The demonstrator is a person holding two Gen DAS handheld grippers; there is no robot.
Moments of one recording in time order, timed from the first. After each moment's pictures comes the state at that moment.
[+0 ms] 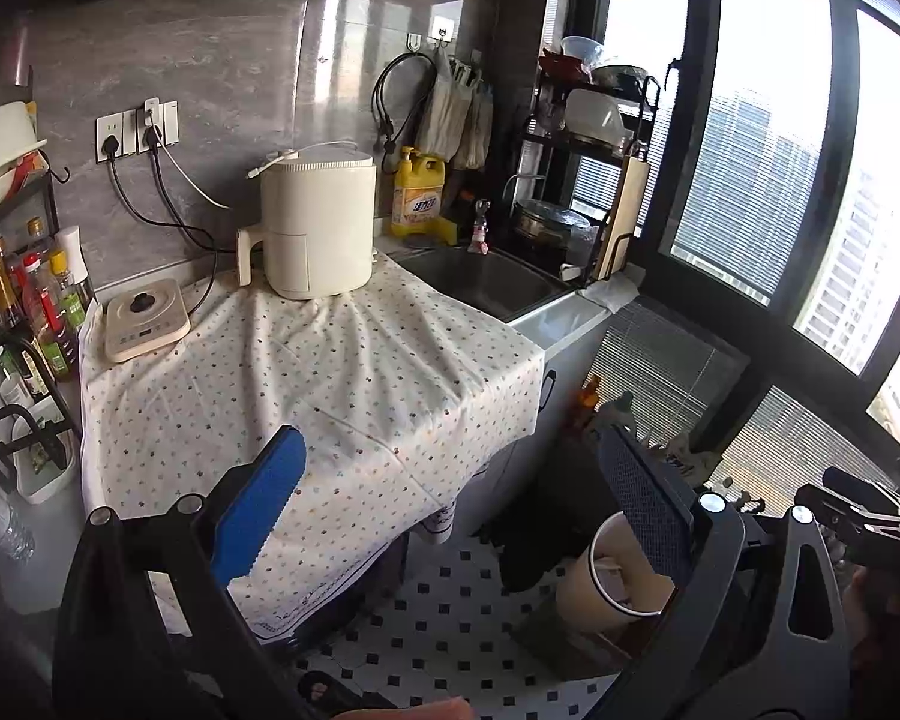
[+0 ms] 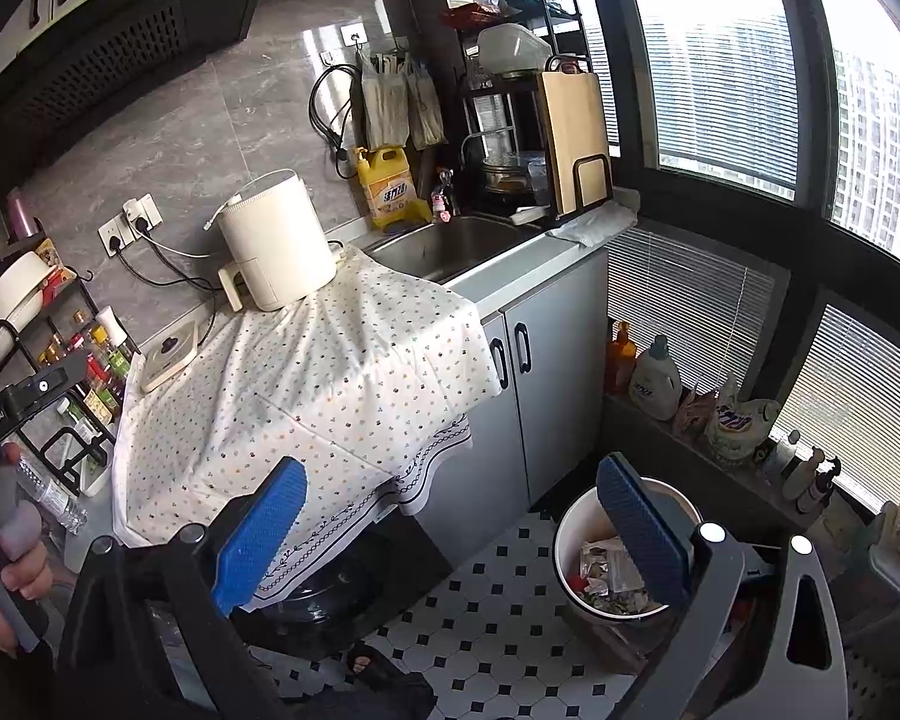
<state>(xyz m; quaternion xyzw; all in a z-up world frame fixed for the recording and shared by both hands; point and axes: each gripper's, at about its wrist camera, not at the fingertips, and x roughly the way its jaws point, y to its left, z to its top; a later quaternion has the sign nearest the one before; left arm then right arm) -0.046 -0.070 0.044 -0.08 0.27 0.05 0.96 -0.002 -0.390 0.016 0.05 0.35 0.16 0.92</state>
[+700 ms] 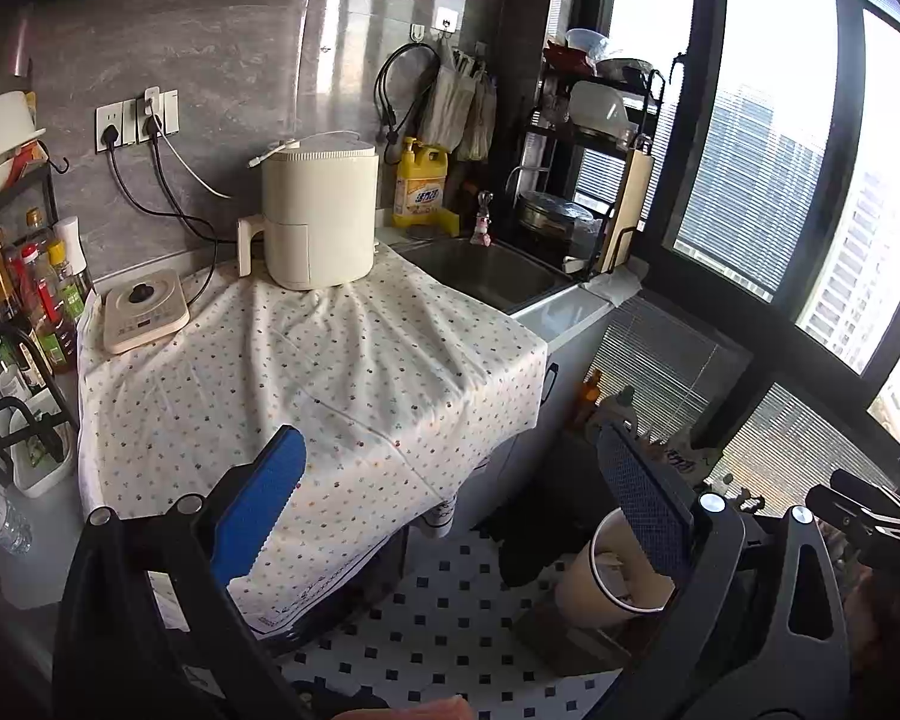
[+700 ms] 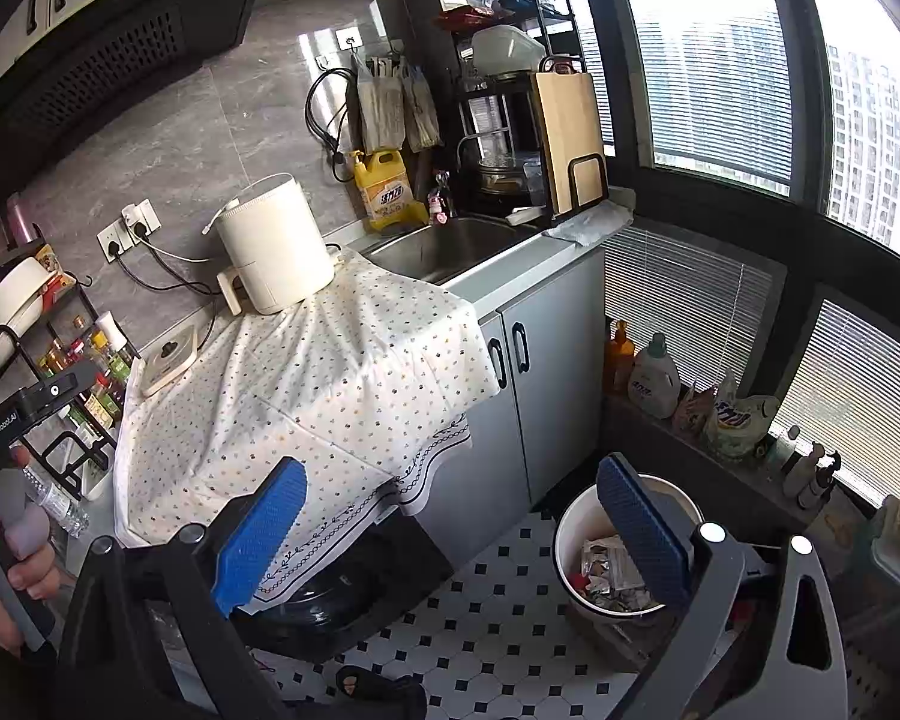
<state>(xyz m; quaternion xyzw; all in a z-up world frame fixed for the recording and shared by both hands) -0.043 -0.069 0.042 -0.09 0.29 0.05 0.95 -0.001 -0.392 0.016 0.06 0.35 0.15 0.92</state>
